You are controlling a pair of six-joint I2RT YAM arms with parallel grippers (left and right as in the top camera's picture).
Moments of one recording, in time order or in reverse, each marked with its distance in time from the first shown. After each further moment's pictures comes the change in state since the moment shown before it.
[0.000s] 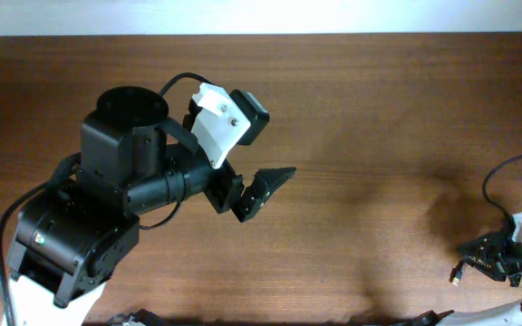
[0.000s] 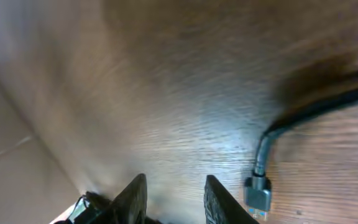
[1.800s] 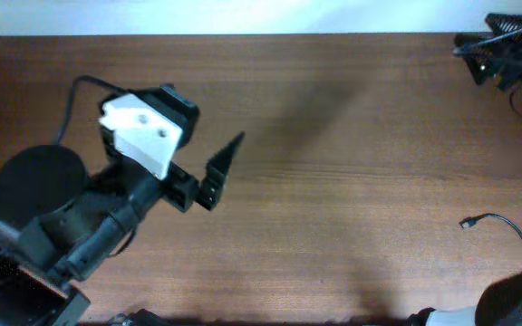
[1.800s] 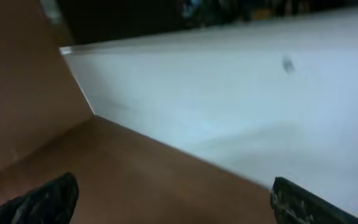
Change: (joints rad) left arm 0.000 -0.161 -0.001 0.130 -0.395 -0.024; right arm 0.603 -0.229 0.518 1.133 -0.653 0.547
